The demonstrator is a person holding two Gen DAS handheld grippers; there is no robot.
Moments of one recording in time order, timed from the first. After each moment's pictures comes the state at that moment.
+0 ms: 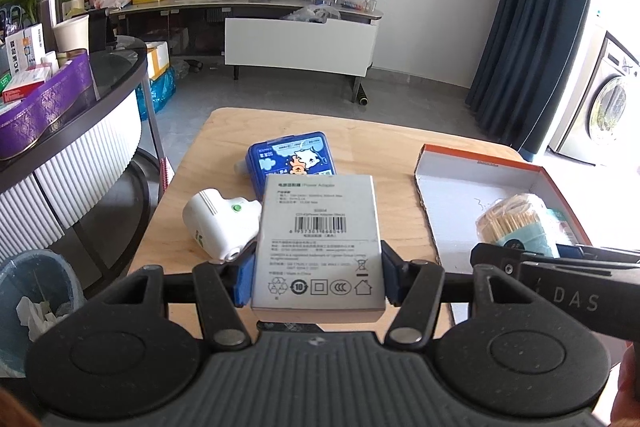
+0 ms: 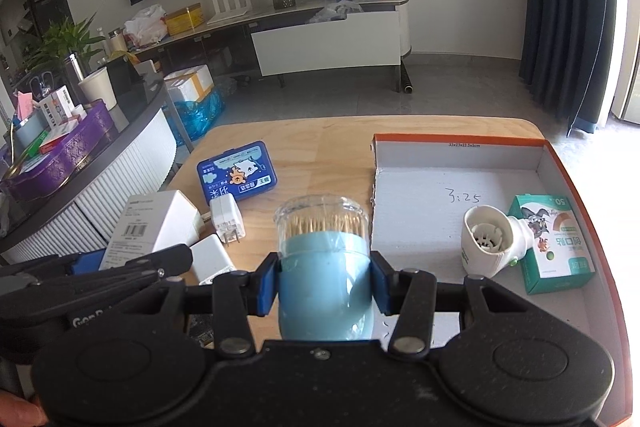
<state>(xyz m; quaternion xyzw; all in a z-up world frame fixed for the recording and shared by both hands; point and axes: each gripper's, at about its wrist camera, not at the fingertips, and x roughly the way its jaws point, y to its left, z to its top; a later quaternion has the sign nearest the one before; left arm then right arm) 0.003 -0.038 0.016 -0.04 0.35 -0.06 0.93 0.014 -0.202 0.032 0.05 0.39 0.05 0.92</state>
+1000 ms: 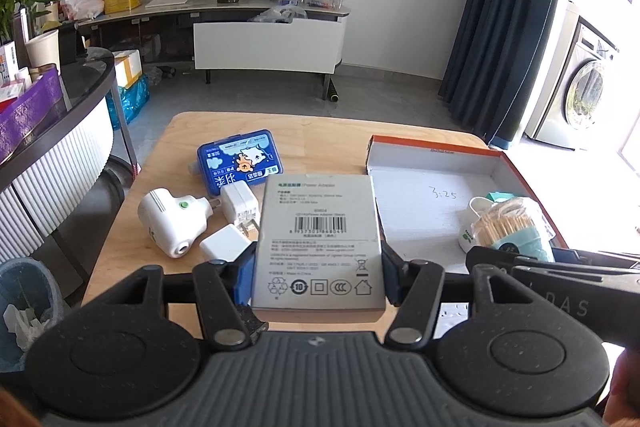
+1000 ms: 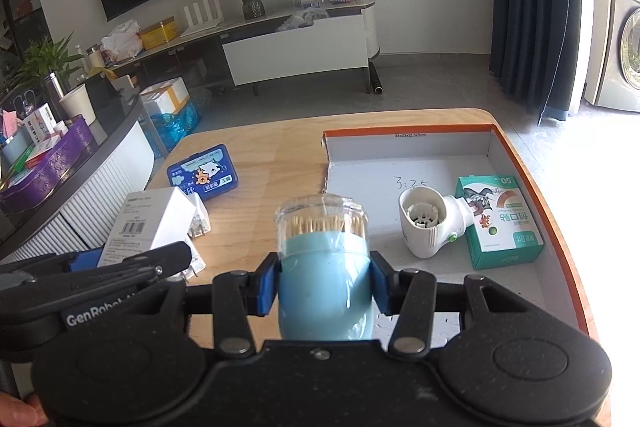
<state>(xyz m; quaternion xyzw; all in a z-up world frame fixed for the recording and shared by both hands) -0.009 -0.072 0.019 -0.02 0.35 -0.10 0.93 -0.014 -0.241 0.038 0.06 0.38 0.02 0.92</state>
